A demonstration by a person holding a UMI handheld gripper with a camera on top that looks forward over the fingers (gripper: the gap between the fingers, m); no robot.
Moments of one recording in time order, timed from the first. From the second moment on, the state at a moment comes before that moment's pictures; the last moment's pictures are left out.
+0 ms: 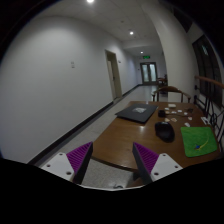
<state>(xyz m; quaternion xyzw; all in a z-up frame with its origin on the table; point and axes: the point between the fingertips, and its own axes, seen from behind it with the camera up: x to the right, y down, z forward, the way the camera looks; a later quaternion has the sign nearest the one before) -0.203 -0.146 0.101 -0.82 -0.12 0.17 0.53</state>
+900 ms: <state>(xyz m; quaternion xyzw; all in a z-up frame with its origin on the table) -0.021 0.119 0.002 -0.87 -0.07 0.02 0.49</state>
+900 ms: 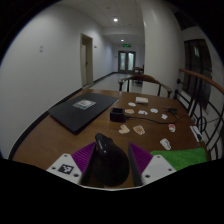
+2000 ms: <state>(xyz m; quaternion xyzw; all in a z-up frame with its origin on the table) 0.202 0.023 0.004 -0.87 0.04 -0.06 0.48</state>
